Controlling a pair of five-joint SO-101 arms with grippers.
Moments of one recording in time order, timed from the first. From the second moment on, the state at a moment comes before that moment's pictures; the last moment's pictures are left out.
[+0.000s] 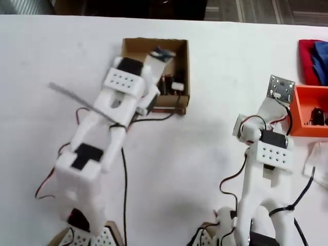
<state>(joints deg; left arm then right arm) 12.8 19.0 -20.4 91.2 -8.5 12.2 -31.1 48.9 47.7 -1.4</state>
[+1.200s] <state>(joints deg) 4.4 -59.9 58.9 29.1 -2.2 -6.8 -65.0 74.0 38.3 2.1</state>
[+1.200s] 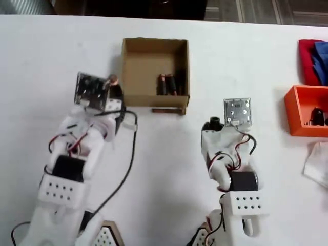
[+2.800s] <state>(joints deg) 26.0 -39.7 30.2 16.7 18.9 -20.7 -65.2 75.6 3.4 2.8</state>
